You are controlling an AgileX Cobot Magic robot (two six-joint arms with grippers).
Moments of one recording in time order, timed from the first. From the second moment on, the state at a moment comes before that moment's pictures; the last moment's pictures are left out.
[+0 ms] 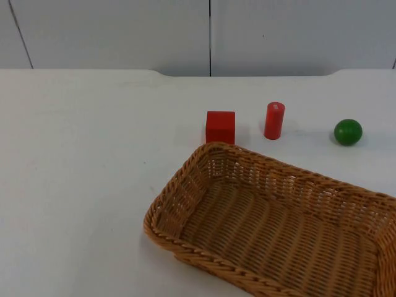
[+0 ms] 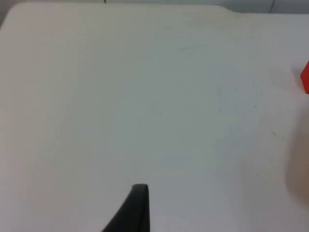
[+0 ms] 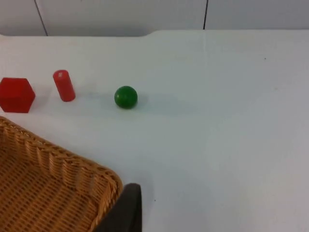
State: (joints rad) right arm -0.02 0.35 -0.69 -0.02 0.96 0.00; left arm 0.05 0.38 -0.61 -0.13 0.93 0.04
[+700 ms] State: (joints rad) right arm -0.02 0.88 -0.71 -0.02 0.91 0.00; left arm 0.05 0.99 -0.66 -0.14 0.82 0.05
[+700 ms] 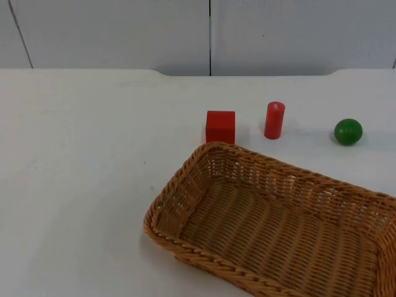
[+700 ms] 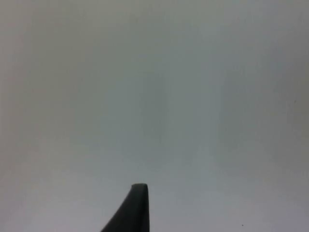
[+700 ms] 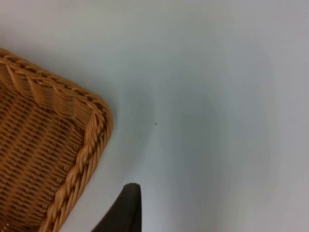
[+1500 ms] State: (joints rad) right arm -0.02 0.89 -0.71 -0.02 0.89 0.00; left arm 0.00 1.21 -0.81 -0.31 0.83 0.22
